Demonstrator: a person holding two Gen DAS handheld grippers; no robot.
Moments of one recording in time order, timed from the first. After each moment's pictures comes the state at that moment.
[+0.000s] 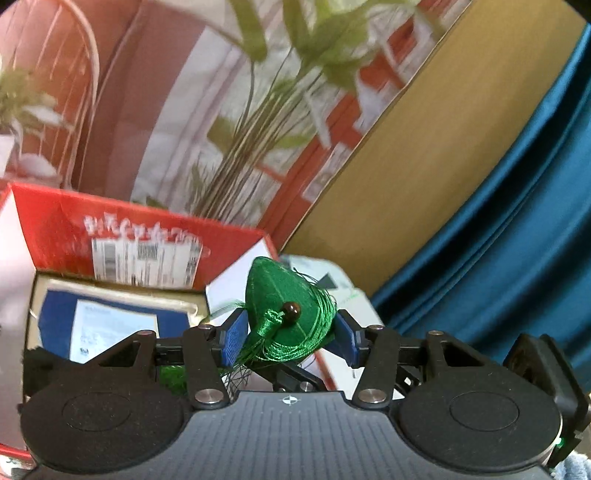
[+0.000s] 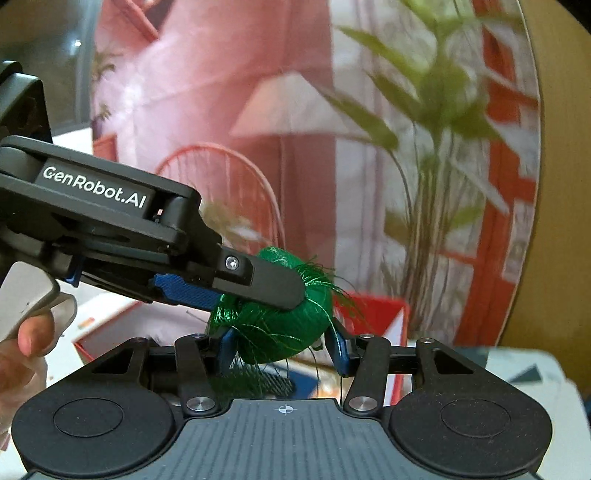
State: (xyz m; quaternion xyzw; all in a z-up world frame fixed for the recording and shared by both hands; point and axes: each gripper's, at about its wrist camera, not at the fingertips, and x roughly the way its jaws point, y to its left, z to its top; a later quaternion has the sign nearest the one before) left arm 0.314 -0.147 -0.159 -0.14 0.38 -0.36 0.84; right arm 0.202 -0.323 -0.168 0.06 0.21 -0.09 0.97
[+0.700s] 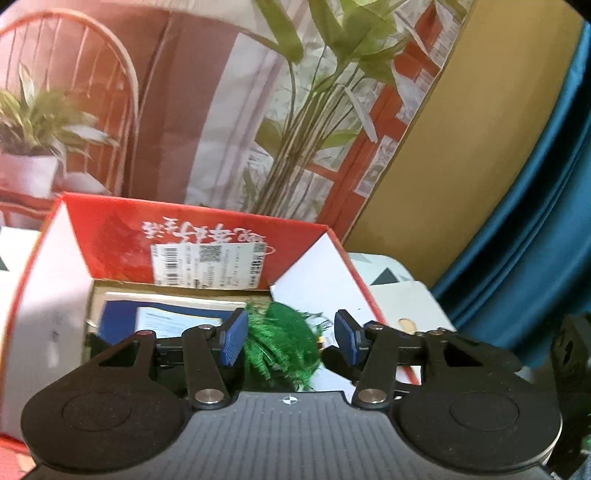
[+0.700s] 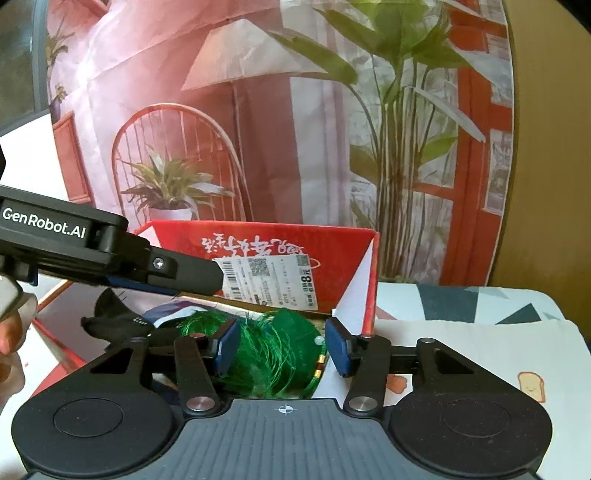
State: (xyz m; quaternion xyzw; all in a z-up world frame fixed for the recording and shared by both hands) left arm 0.310 -0.131 -0.165 -0.07 0.37 -0.29 0.88; right arm 0.202 -0.340 -0.199 0.09 0.26 -0.12 0.95
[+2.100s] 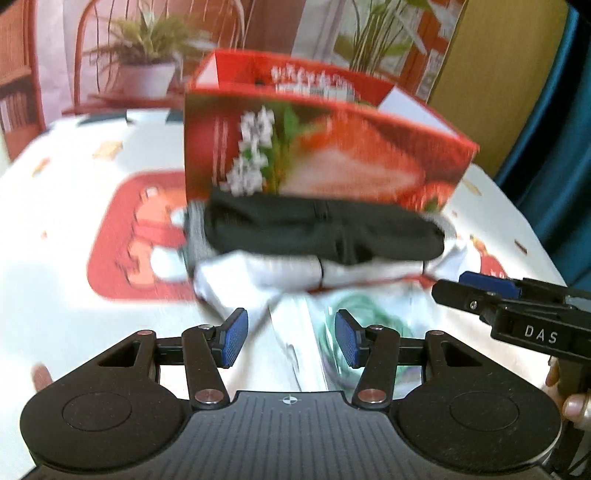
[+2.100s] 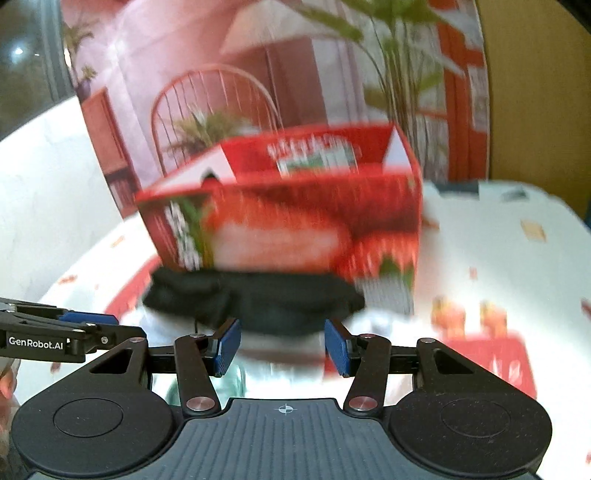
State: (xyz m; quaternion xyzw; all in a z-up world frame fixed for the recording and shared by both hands) left arm 0.133 -0.024 -0.244 -0.01 0.44 -0.19 0.88; right arm 0.069 -0.218 -0.255 0.17 0.31 -0.12 0.93
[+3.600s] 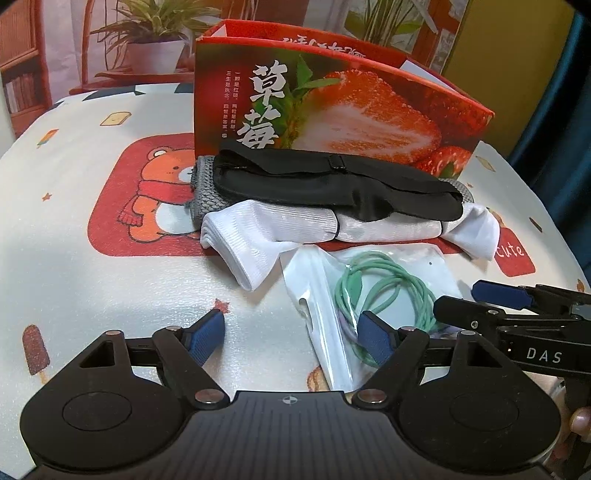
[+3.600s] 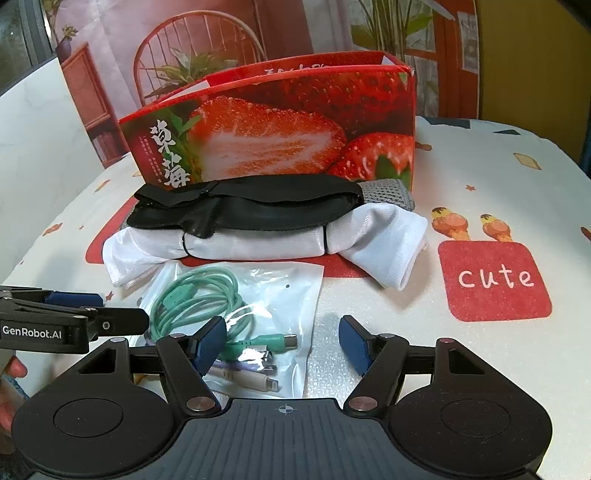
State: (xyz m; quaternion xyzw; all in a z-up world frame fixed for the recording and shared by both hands) left arm 0.123 -0.019 -0.268 0.00 0.46 -0.17 0.87; right arm 0.064 -0.200 -0.288 0.17 0.36 -0.13 0.91
